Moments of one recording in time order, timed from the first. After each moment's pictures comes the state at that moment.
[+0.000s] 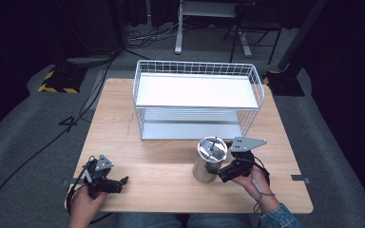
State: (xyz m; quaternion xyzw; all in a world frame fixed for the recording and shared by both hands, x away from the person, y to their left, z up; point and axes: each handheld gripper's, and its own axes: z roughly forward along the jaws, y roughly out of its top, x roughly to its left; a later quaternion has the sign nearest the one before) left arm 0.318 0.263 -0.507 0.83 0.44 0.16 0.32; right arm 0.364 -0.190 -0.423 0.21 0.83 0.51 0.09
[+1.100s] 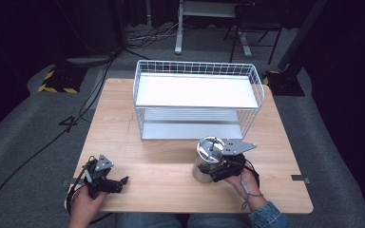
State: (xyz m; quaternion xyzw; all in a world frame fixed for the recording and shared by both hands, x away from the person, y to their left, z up) left arm 0.318 0.263 -0.507 0.83 0.44 0.16 0.32; right arm 0.366 -0.173 -0.442 0.20 0.83 0.51 0.12
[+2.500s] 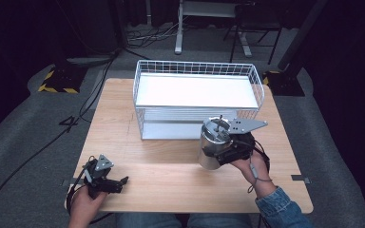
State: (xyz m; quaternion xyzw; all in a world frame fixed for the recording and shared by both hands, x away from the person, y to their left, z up) left arm 0.318 0.263 -0.507 0.83 0.44 0.16 0.32; right arm 0.379 -0.175 -0.358 0.21 0.83 0.49 0.13
